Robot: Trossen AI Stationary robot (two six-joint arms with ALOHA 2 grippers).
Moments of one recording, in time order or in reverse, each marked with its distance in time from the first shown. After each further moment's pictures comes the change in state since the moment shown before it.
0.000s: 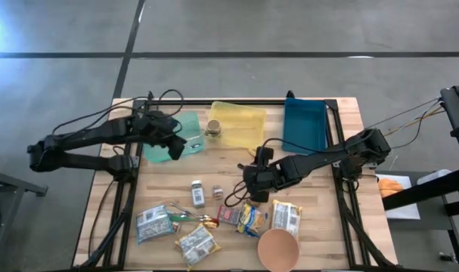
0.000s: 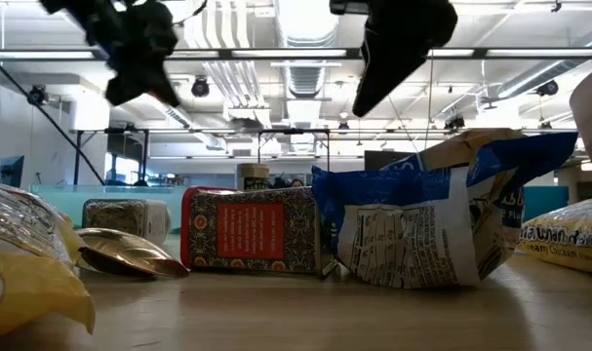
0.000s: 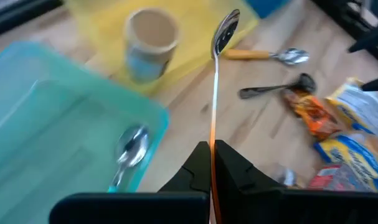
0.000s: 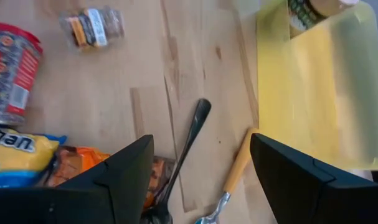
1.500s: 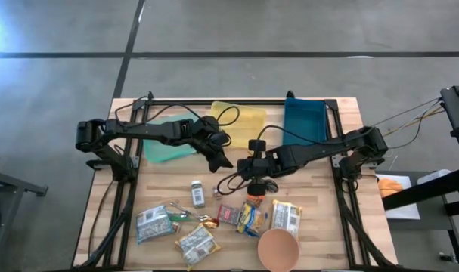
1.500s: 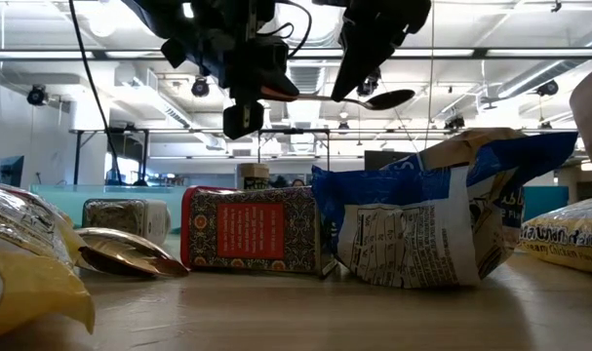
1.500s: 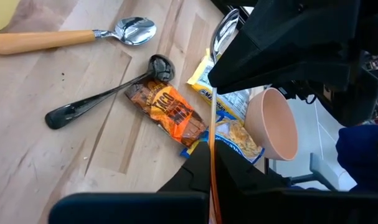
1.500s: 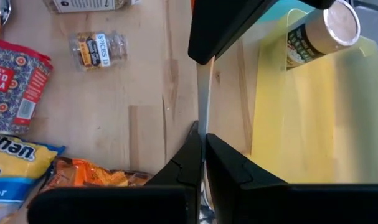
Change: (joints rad) left arm -0.106 0.657 0.227 0.535 0.561 -0.043; right arm -0.089 0.014 0.102 -0.008 -0.108 -0.175
